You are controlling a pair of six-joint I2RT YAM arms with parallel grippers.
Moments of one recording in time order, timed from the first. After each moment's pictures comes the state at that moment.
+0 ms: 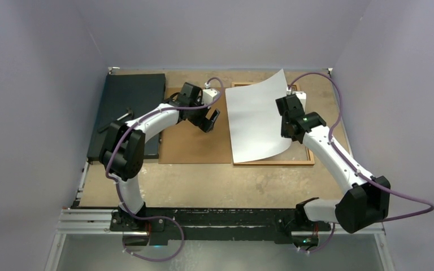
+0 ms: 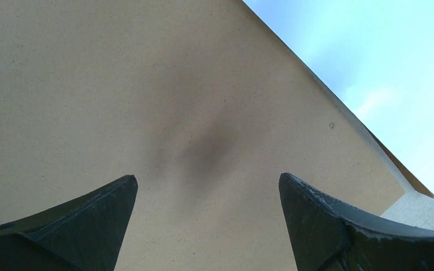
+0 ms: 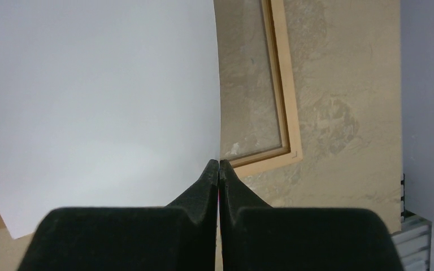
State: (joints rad) left arm -0.47 1.86 1.35 -0.37 0.22 0.16; right arm 0.36 1.29 1.12 -0.84 0.48 0.36
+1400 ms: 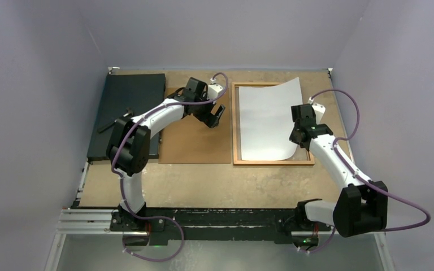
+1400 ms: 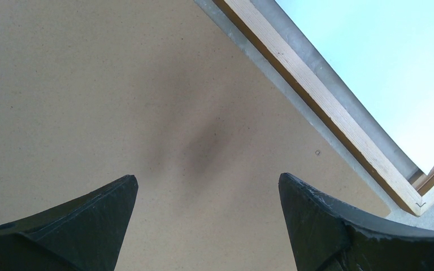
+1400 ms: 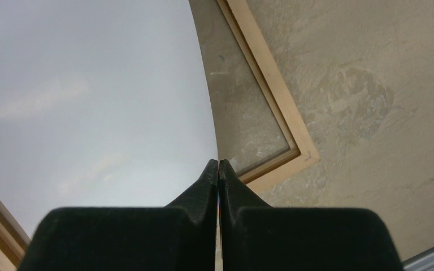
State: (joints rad) left arm -0.49 1.94 1.48 -0.41 0.25 0.16; right arm 0.17 1.24 0.90 -0.65 0.44 0.53
